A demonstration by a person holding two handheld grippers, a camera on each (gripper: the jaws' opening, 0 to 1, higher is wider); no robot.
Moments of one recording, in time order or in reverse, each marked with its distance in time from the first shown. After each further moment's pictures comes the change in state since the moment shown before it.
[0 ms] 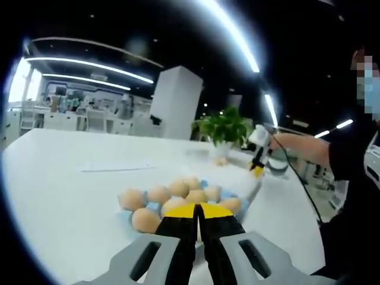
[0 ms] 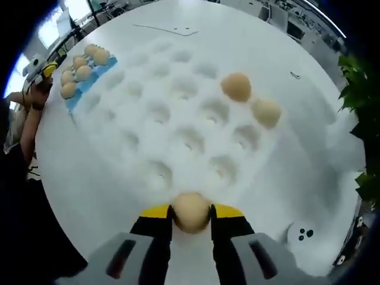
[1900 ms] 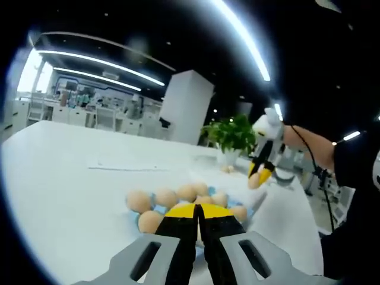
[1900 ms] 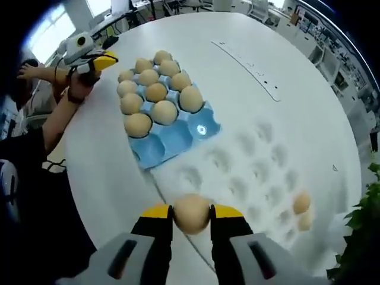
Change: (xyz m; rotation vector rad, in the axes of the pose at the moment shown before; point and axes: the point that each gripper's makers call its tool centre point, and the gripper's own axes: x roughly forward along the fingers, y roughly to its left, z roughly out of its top) left arm -0.002 0.009 0.003 -0.070 -0.038 0.058; right arm -0.029 0.149 0.125 -0.326 -0.053 0.130
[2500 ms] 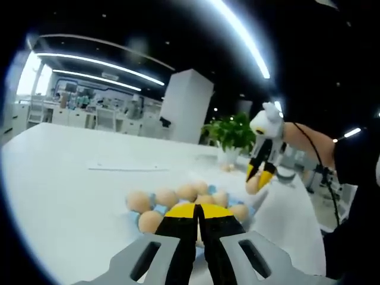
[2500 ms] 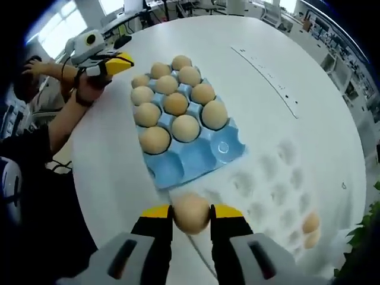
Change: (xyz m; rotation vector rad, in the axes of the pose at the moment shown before) left arm 0.004 0.002 0.003 0.022 0.007 0.005; right arm 0.017 0.030 0.028 -0.053 -0.013 0.062
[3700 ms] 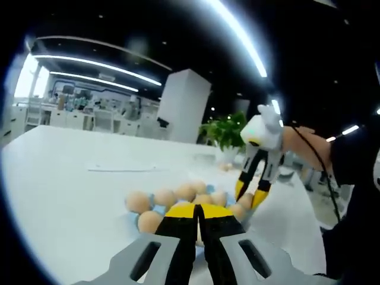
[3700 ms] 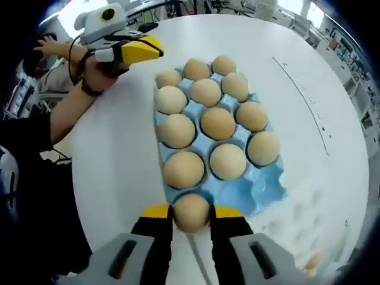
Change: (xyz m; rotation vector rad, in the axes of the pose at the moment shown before) left arm -0.003 0.001 0.001 0.015 0.003 -0.017; right arm 0.053 0.049 0.029 -0.170 0.034 0.046
